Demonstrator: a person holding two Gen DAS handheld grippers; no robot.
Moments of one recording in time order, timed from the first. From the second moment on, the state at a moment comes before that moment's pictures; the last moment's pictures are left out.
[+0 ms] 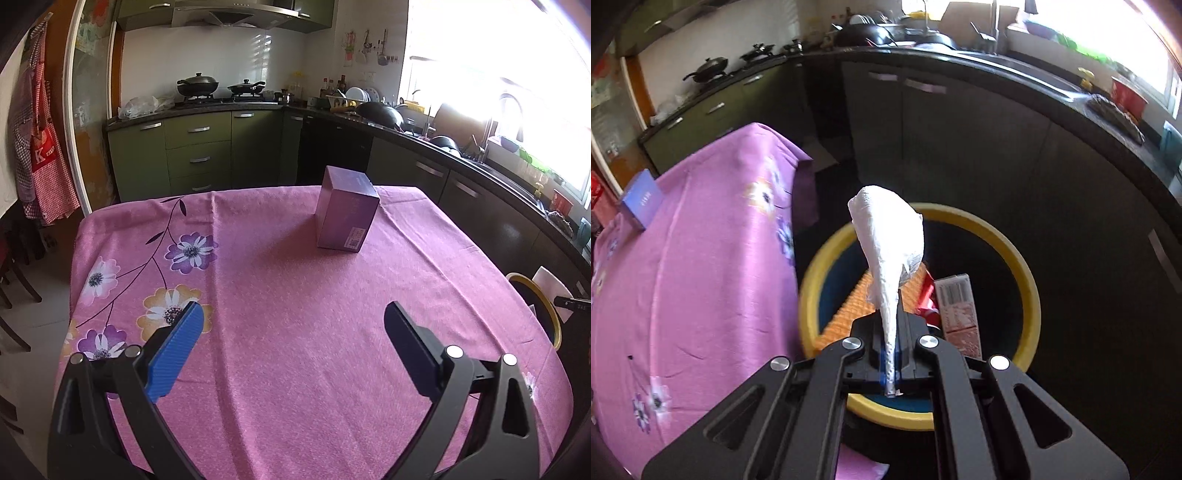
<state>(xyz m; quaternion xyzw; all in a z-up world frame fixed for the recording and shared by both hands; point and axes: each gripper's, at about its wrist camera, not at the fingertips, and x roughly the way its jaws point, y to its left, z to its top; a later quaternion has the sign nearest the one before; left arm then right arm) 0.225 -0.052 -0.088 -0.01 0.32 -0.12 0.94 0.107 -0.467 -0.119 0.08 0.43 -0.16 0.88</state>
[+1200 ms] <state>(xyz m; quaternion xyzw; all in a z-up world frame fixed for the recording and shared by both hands) 0.335 -0.159 -0.079 0.02 0.37 -0.13 0.92 0.001 -0.396 -0.095 0.16 0.31 -0.12 0.93</state>
